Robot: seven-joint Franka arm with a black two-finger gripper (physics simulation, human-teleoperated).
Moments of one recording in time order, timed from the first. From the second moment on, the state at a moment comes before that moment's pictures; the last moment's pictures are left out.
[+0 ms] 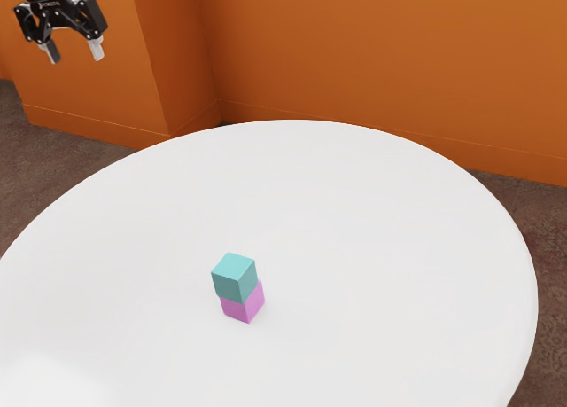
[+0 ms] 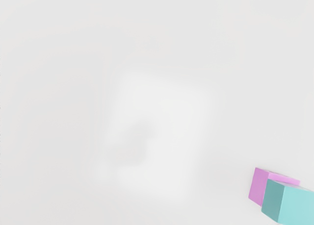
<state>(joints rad) 0.53 0.26 -0.27 -0.97 -0.01 1.28 0.00</state>
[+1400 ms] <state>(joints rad) -0.07 0.15 0.03 -1.93 -0.02 2.09 0.05</state>
